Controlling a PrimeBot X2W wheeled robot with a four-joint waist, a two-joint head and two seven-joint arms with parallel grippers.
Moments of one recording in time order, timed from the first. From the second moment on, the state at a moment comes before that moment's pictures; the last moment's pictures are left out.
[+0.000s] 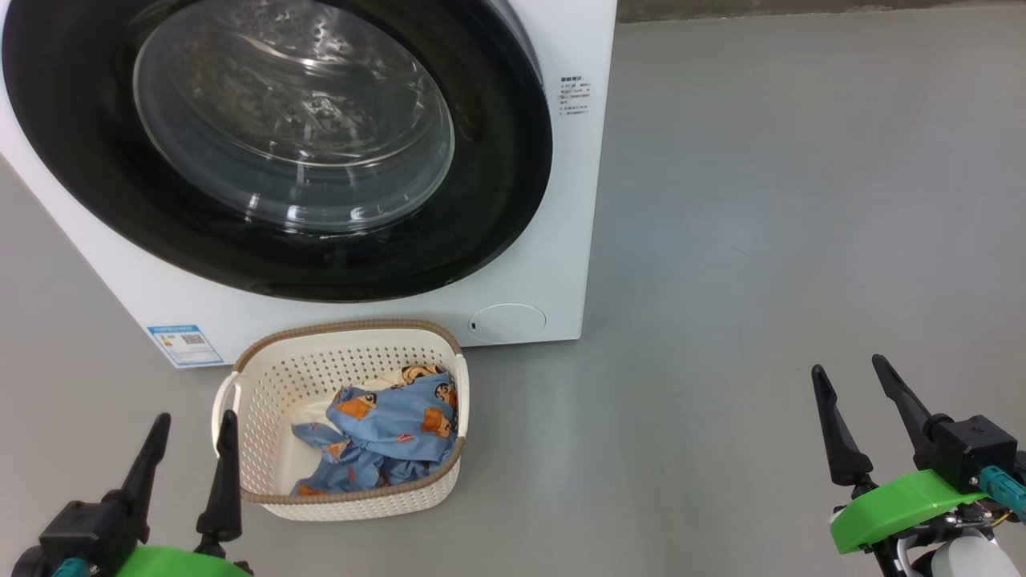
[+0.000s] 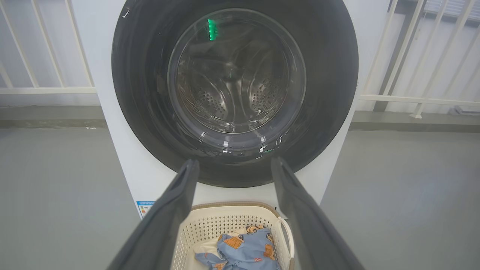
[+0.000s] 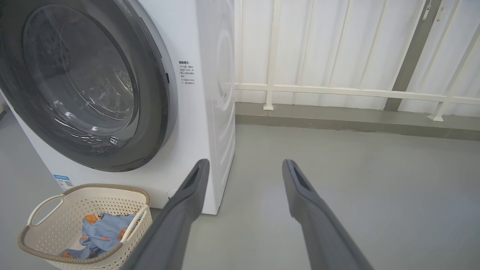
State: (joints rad) left arm -0.05 0.04 0.15 0.17 -0.14 -0.13 -0.26; right arm -0.13 -0.16 -0.08 0.25 0.14 0.13 -0.25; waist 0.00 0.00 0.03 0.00
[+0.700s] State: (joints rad) left arm -0.04 0.04 0.13 0.14 -0.14 -0.13 -0.26; right arm -0.13 -0.15 -0.09 0.26 0.18 0.13 -0.25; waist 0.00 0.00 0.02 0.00
